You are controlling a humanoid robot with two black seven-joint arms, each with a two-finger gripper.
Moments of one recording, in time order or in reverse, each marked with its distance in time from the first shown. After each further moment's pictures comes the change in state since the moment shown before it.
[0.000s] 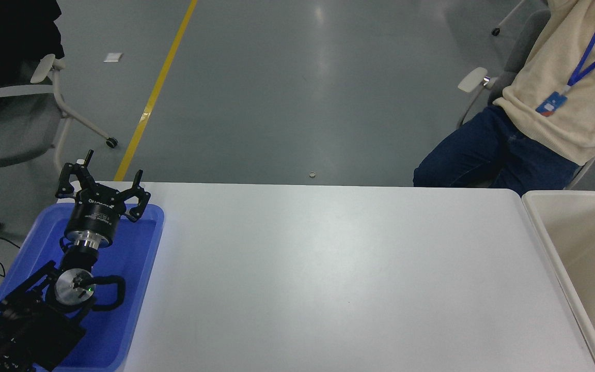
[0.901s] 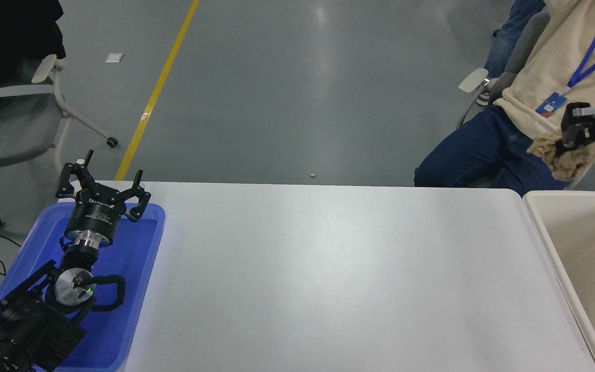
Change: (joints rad) left arm 0.000 0.000 0.001 0.000 0.002 0.001 0.000; right arm 1.262 -0.174 -0.671 1.182 -0.037 0.003 0.001
